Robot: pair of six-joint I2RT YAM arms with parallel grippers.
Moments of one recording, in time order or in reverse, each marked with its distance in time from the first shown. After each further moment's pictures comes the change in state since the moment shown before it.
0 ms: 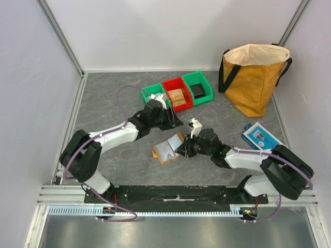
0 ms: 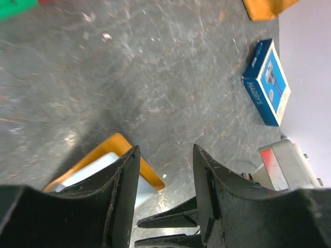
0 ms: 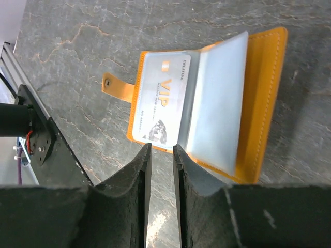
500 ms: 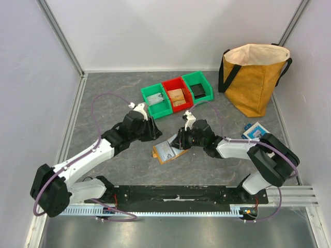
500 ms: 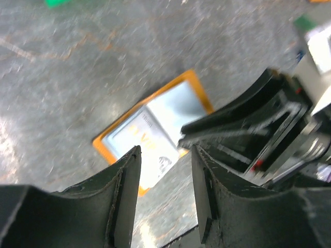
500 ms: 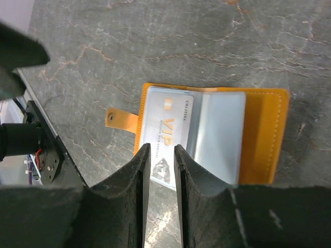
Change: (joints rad) left arm 0.036 -0.436 -0.160 -0.337 -0.176 0.148; right arm -0.031 0.180 0.175 -0.012 -0.065 0.014
